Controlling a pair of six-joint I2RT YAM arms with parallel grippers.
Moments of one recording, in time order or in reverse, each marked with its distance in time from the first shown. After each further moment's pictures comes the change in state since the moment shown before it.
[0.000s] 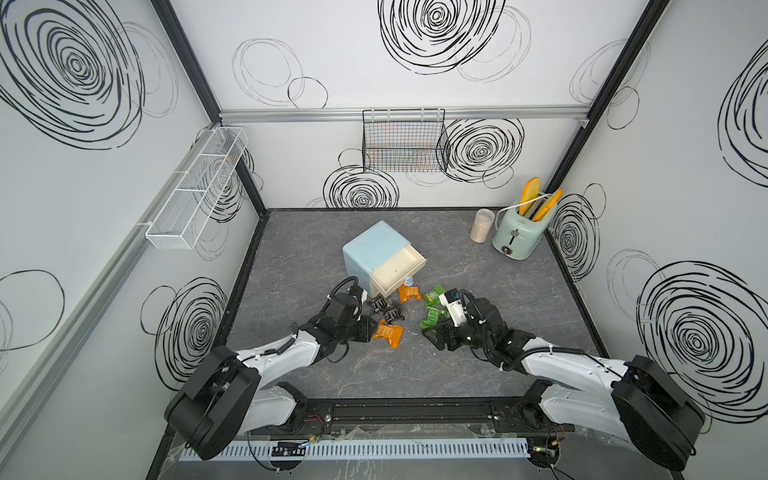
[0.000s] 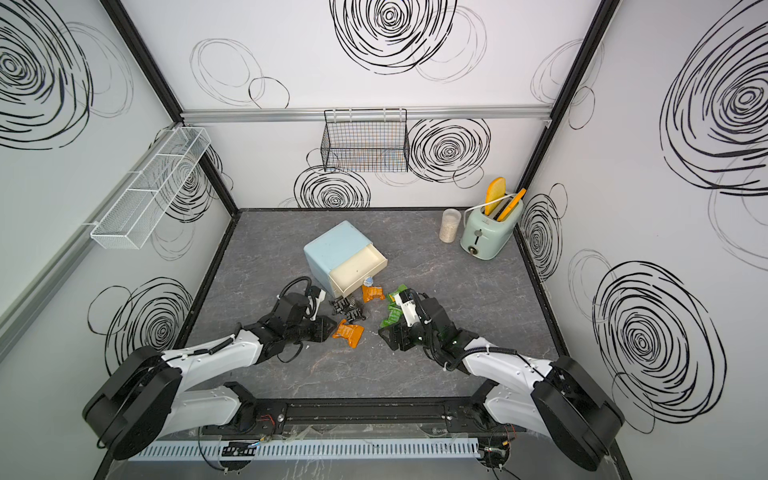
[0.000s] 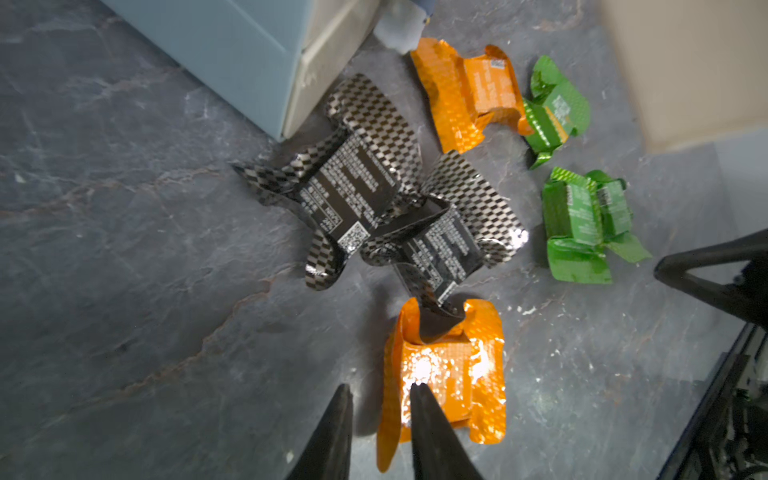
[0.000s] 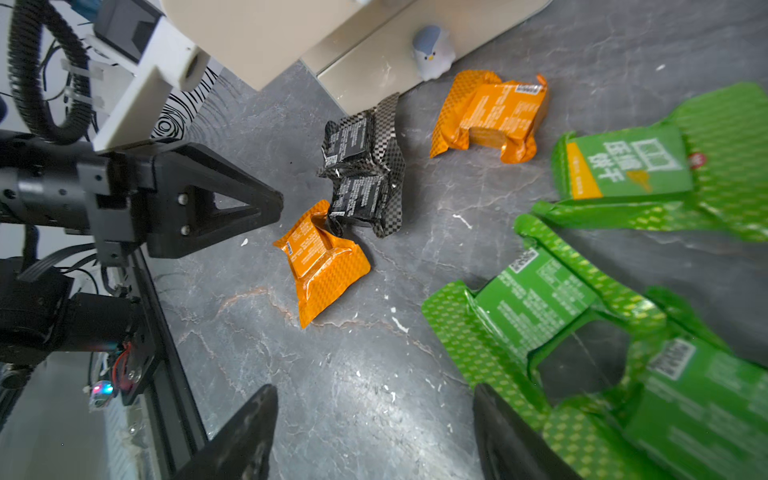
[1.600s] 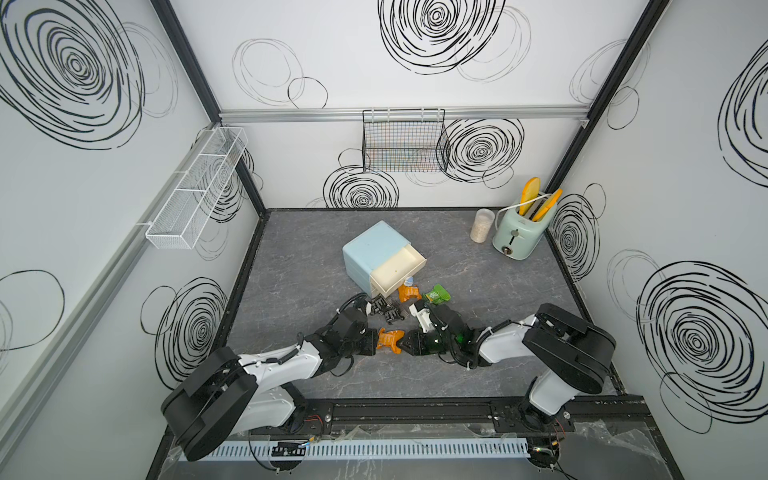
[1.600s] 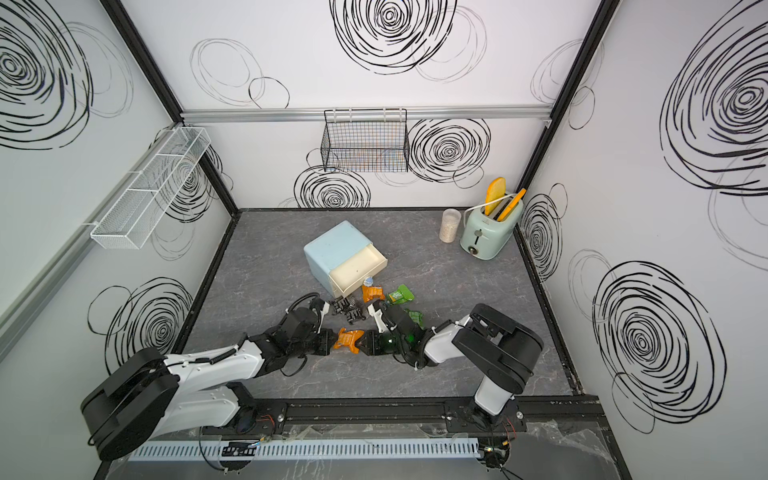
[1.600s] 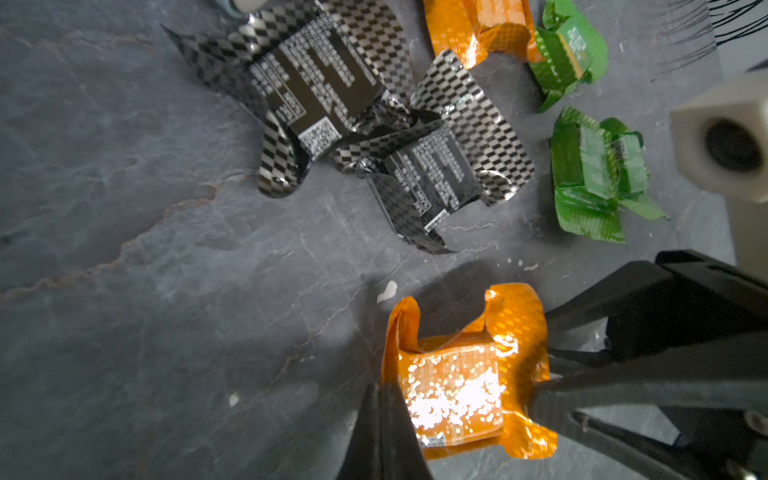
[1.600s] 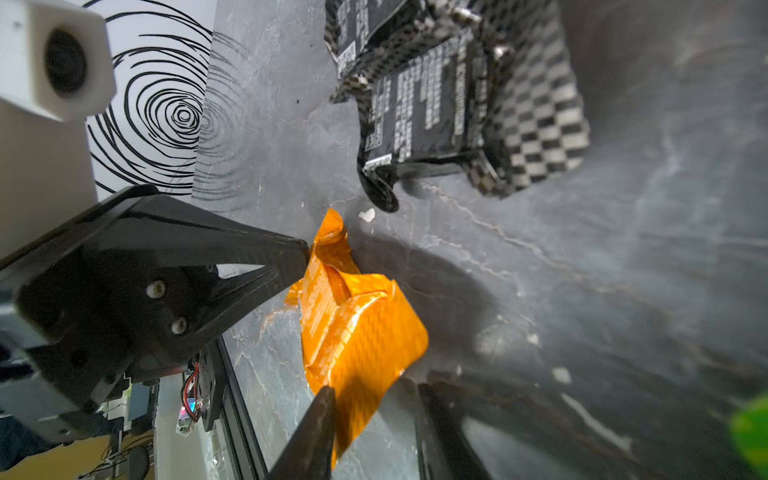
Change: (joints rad) left arm -0.166 -0.049 -0.077 0.031 -0.117 -0.154; right arm 0.186 0.509 0.120 0.358 -0.051 0.366
